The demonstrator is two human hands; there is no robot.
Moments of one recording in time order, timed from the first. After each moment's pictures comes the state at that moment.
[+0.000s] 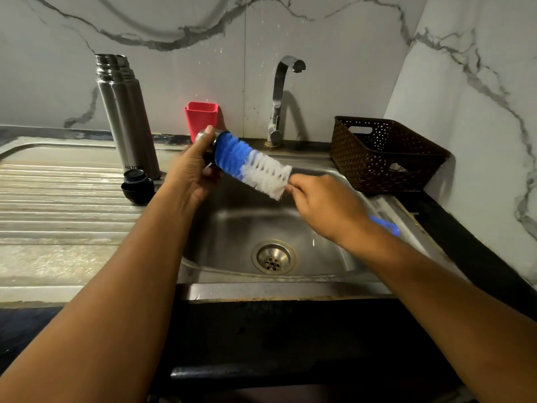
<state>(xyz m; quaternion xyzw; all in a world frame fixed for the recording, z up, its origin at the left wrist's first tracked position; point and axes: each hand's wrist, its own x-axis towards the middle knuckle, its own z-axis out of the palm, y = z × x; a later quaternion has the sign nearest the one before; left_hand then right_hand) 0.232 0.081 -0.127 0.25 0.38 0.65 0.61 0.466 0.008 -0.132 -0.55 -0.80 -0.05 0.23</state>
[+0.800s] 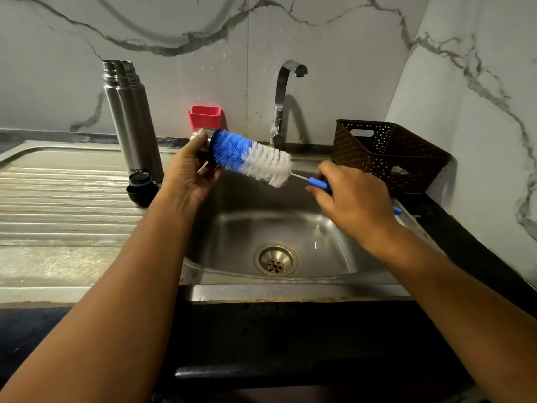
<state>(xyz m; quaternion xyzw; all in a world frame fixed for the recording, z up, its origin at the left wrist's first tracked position) 0.222 0.086 -0.129 0.22 0.34 0.68 0.61 0.492 0.003 -0.124 -0.57 -0.75 -0.19 0.25</state>
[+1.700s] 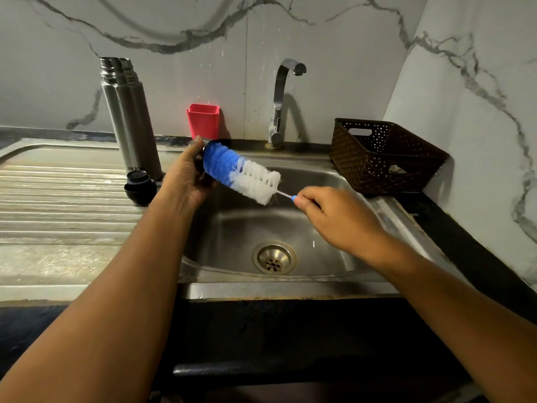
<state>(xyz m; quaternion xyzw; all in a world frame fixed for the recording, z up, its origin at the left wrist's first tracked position) 0.226 0.082 -0.131 0.20 0.39 0.65 0.62 0.480 -0.007 -0.139 -0.56 -0.79 0.02 0.25</state>
